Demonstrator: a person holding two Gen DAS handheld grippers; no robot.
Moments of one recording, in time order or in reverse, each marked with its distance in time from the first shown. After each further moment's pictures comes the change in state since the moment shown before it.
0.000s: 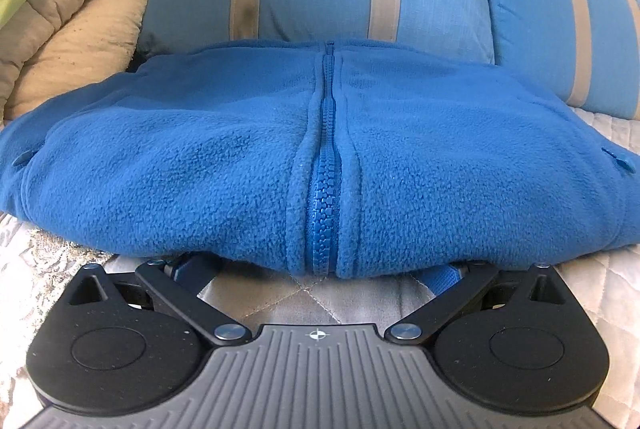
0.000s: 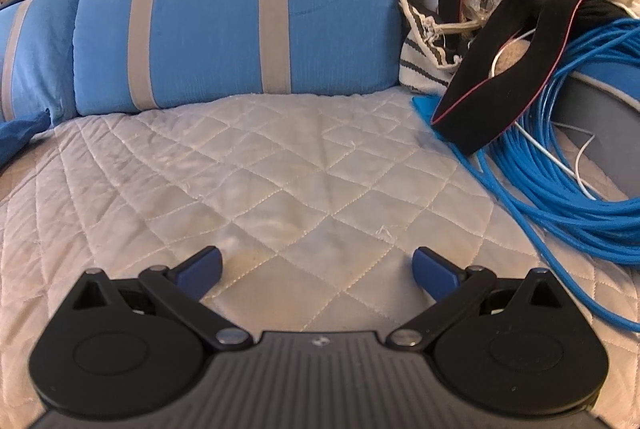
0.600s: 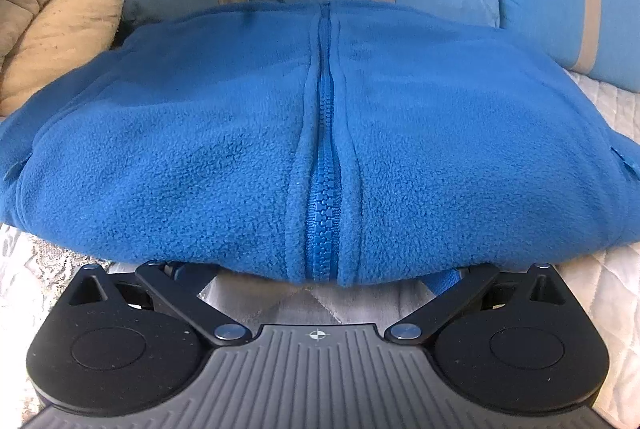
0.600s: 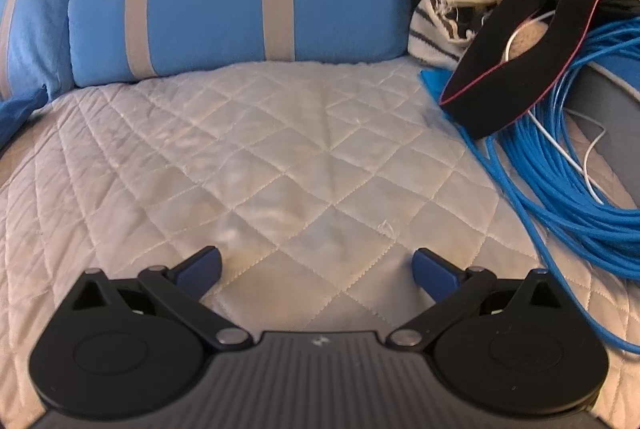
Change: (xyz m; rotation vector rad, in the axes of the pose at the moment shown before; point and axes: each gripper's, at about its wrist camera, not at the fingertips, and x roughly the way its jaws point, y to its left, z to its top) left arm 0.012 0.003 0.023 0.021 0.173 -0.006; right arm 0.008 0.000 0.019 -0.014 0.134 0.011
